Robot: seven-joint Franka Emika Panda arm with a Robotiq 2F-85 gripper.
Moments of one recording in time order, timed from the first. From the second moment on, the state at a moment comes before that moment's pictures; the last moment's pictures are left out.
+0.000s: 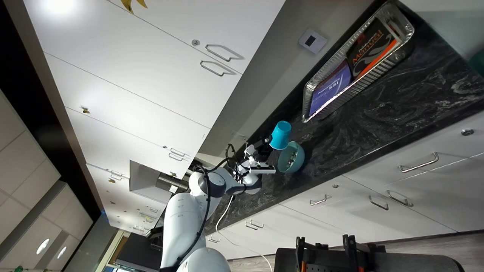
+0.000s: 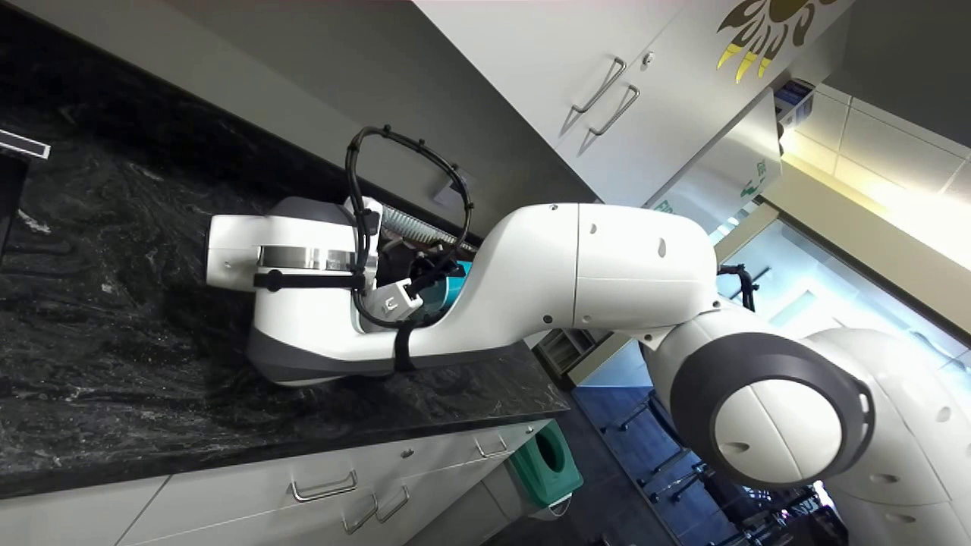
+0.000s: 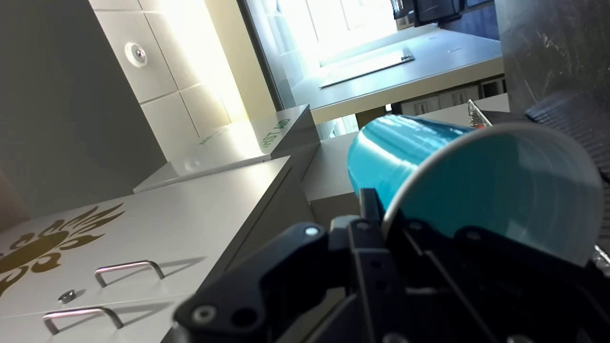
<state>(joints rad) 0.65 1.28 0.03 -1.01 -1.35 0.99 1.04</state>
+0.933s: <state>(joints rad) 0.48 1.15 0.16 -1.03 -1.17 1.19 1.04</state>
